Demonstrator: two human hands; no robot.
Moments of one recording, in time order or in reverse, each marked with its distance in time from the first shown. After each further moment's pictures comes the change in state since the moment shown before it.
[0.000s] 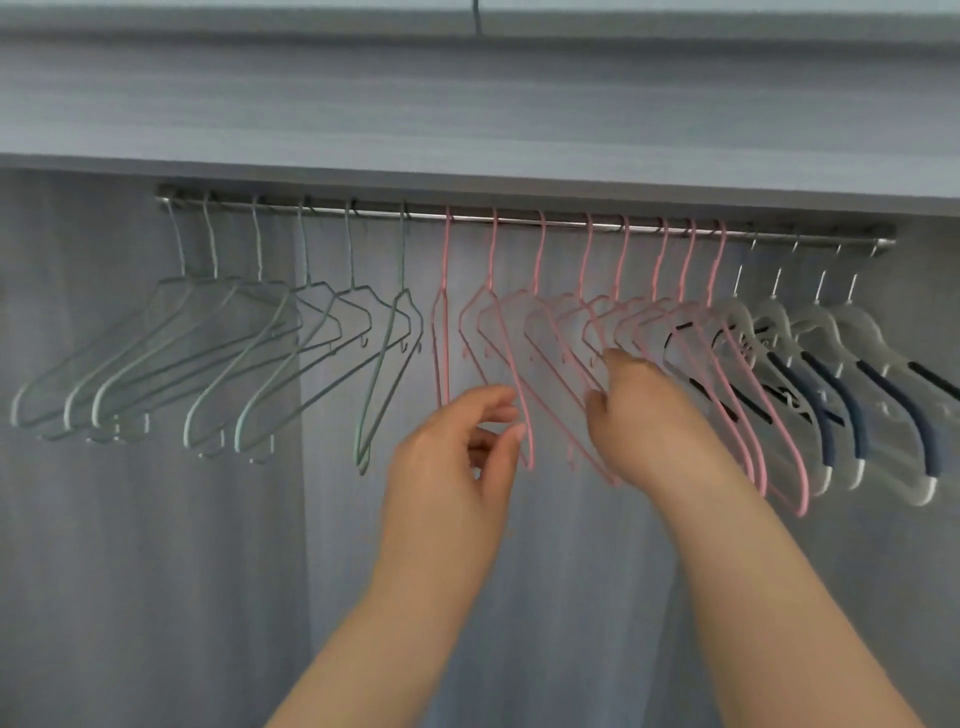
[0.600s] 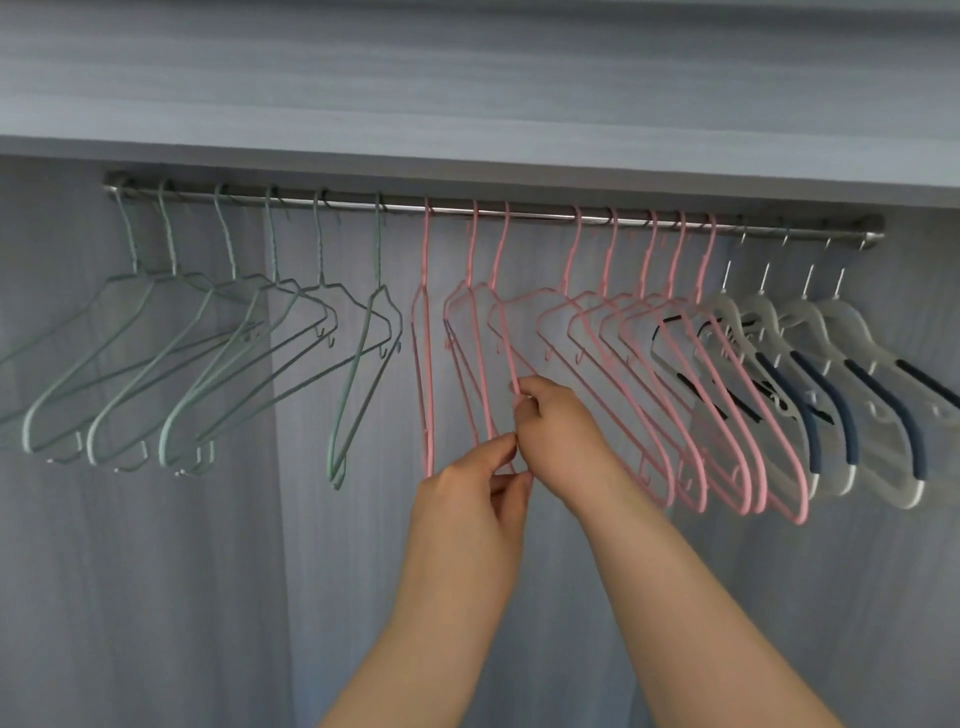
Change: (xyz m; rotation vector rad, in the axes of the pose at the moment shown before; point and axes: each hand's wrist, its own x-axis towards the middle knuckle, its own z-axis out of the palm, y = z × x) left_hand -0.003 -0.024 0.027 0.051 -0.146 -0.143; right_hand 0.027 -0.014 0.055 0.511 -0.123 0.008
